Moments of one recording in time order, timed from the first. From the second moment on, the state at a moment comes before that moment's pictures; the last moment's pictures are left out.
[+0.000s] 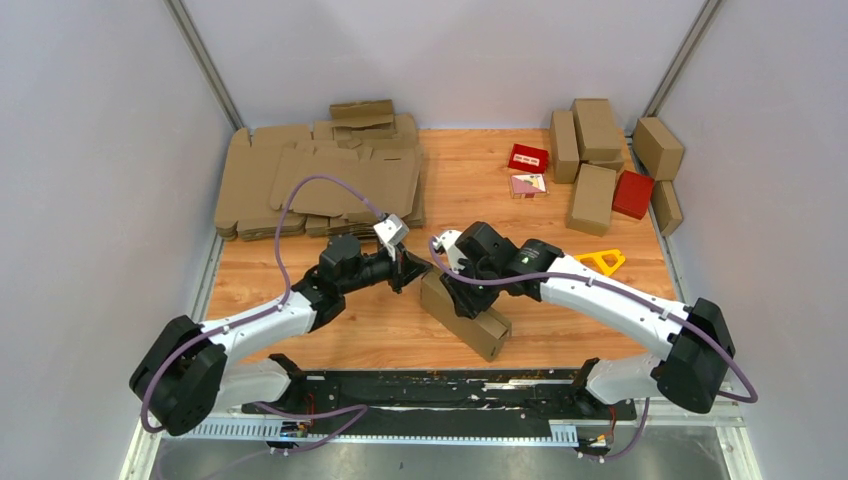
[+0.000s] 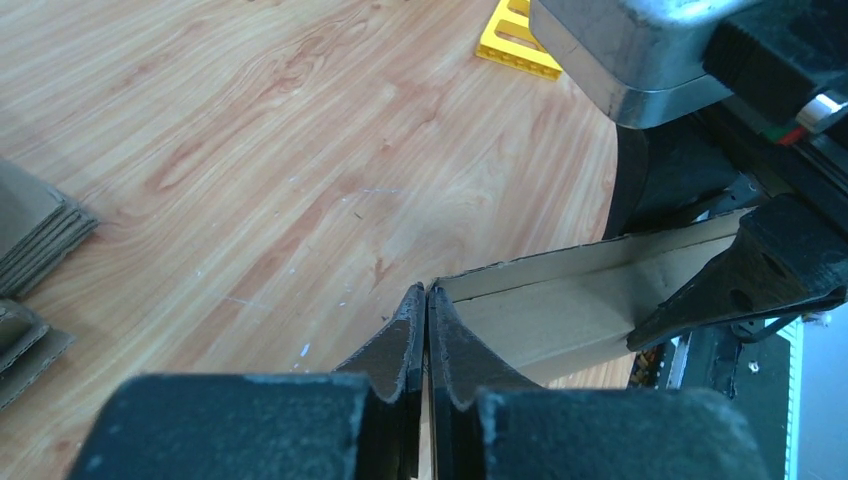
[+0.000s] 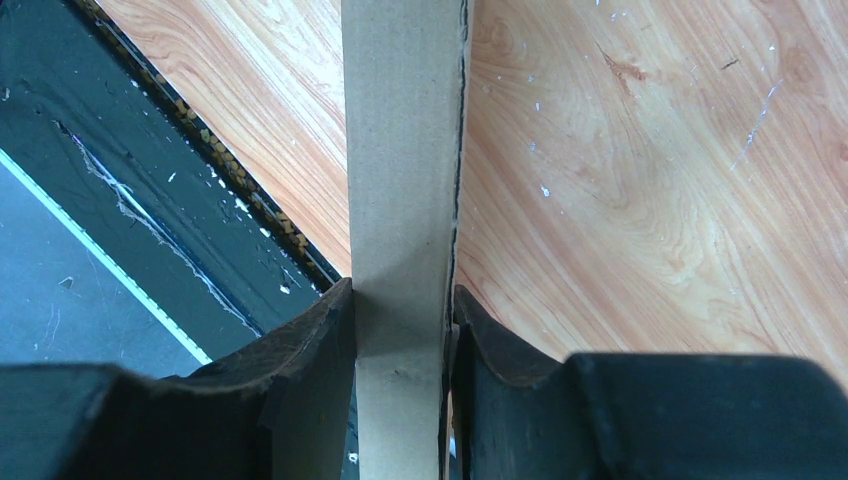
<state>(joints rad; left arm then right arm) -0.68 1.18 0.48 0.51 0.43 -0.21 0.92 1.33 1.07 -0.78 -0.14 0.11</state>
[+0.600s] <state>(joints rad) -0.74 1.13 0.52 0.38 0.28 -0.18 0.92 1.34 1.07 -0.78 -0.09 0.12</state>
